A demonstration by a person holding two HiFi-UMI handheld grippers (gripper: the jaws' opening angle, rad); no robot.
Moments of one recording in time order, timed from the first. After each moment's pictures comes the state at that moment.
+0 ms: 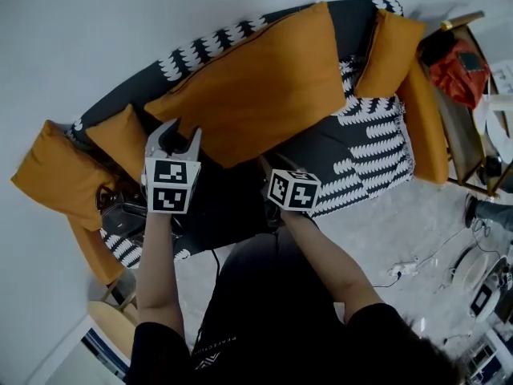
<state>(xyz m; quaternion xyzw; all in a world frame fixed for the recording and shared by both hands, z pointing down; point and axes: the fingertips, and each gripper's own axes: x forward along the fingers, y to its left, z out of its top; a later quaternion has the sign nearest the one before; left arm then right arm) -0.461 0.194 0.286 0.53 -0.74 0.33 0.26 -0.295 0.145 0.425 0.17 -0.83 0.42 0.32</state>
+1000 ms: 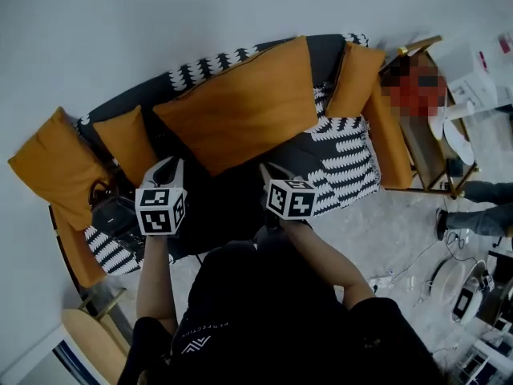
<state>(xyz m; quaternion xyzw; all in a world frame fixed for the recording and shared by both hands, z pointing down) -0.401 0.227 0.249 0.48 -0.79 0.21 0.33 -0.244 0.095 0.329 0.15 -0.87 0.36 0.31</state>
